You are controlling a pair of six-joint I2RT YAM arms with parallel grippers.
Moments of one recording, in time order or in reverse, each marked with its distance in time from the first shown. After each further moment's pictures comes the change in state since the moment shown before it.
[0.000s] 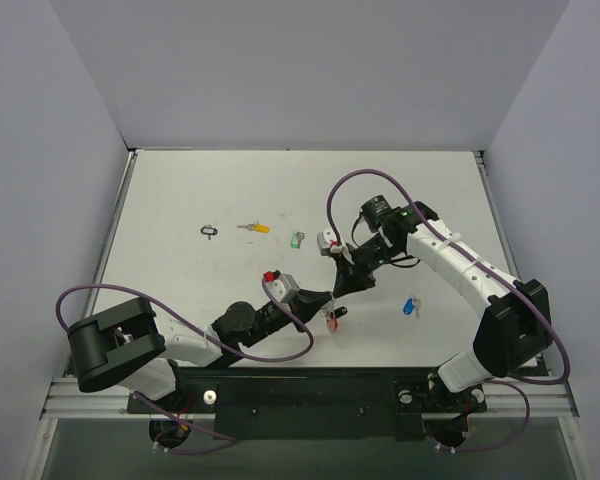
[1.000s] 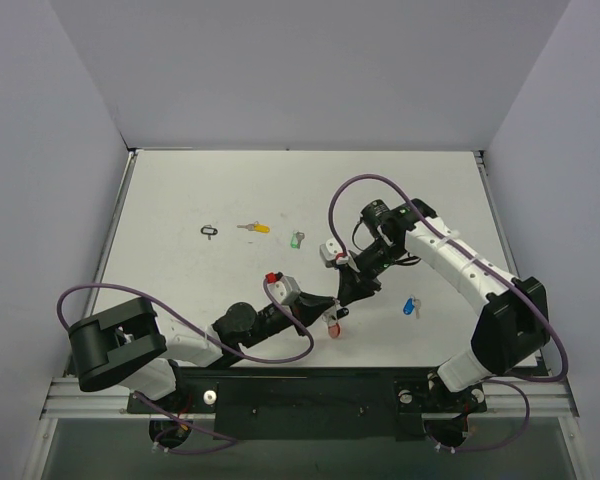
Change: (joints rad) left arm -0.006 0.005 0.000 0.009 0.055 -0.025; right arm 0.005 0.015 0.029 -0.172 0.003 -0.223
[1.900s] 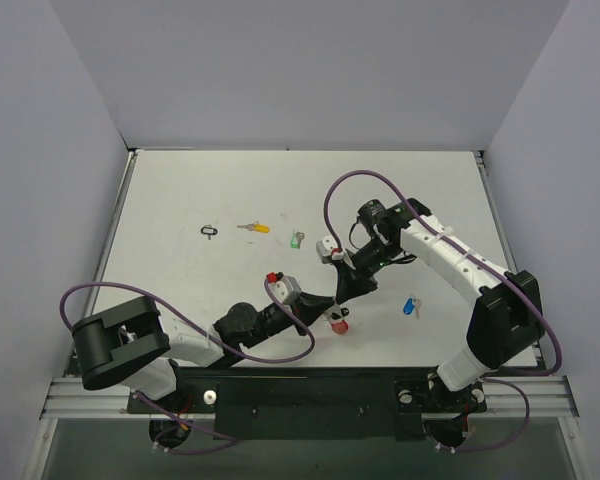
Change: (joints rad) left arm 0.000 0.019 0.000 0.005 -0.014 -0.005; right arm 0.000 0.039 0.000 0.030 -0.016 0.046
